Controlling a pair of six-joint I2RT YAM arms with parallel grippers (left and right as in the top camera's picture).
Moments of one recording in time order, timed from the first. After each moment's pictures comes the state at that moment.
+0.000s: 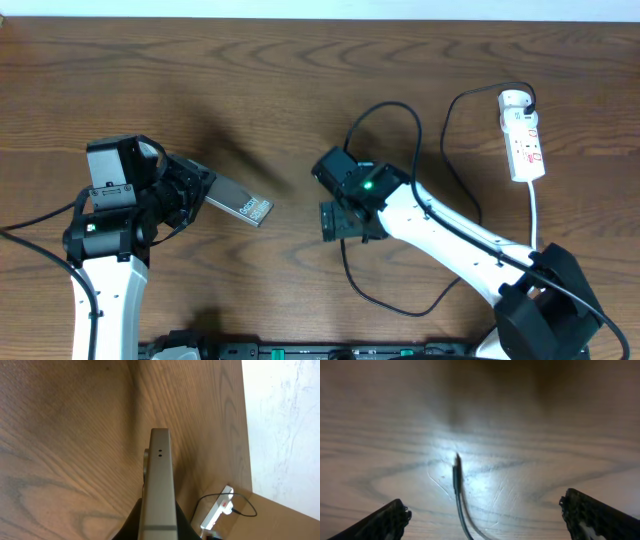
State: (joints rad) left arm 0.14 1.08 0.94 -0.79 0.45 -1.00; right arm 0.78 1.71 1.20 -0.95 0.04 0.72
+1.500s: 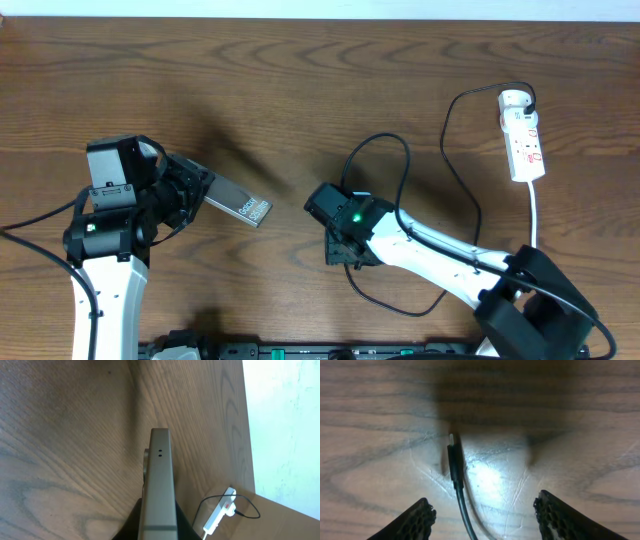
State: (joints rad) left arm 0.14 1.08 0.94 -0.79 0.44 -0.99; right arm 0.88 1.72 1.02 -0.78 0.03 0.88
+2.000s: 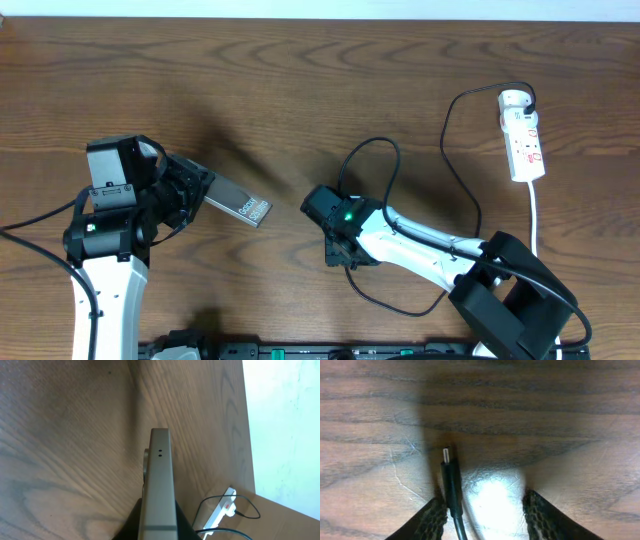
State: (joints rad) left arm 0.14 1.08 0.94 -0.79 0.44 -0.99; right arm 0.88 1.80 1.03 -0.74 0.02 0.89
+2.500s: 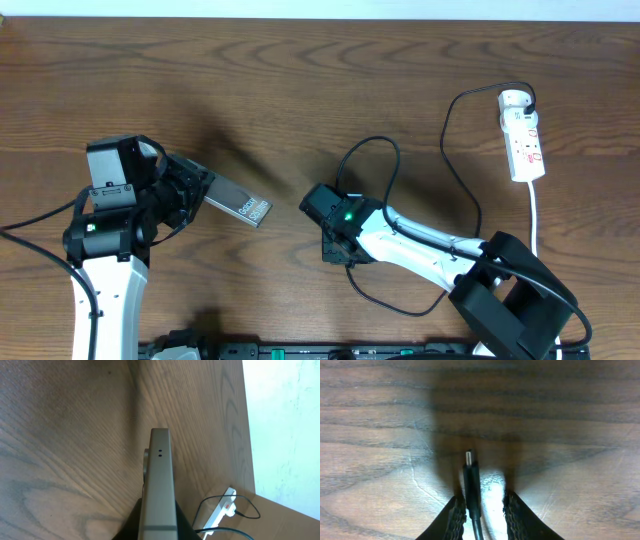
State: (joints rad) left arm 0.14 1.08 0.94 -0.79 0.44 -0.99; right arm 0.88 1.80 1.03 -0.71 0.00 0.89
